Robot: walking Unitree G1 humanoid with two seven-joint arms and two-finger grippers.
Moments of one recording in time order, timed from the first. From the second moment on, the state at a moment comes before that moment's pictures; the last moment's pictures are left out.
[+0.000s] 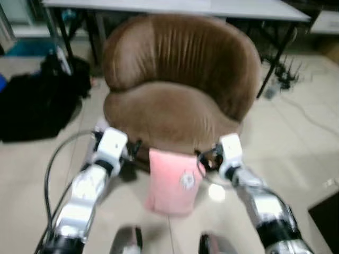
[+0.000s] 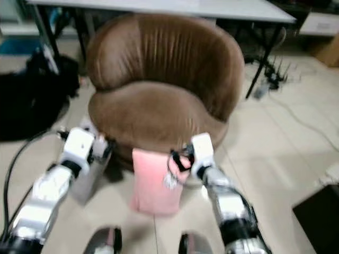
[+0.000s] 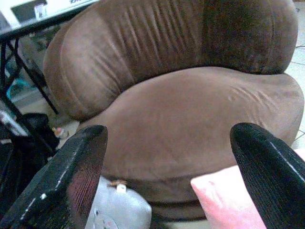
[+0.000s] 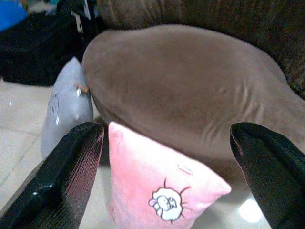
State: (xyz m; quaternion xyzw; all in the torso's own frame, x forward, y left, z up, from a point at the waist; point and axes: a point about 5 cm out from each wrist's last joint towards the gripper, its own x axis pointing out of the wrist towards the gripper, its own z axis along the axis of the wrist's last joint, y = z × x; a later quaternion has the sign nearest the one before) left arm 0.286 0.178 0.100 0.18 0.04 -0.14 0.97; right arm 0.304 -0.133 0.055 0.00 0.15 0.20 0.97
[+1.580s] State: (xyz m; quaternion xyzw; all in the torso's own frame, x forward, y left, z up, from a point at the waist) left arm 0.284 0.173 0.096 0.18 0.04 -0.15 0.97; right arm 0.302 -0.132 0.052 0.01 0.15 0.20 0.97
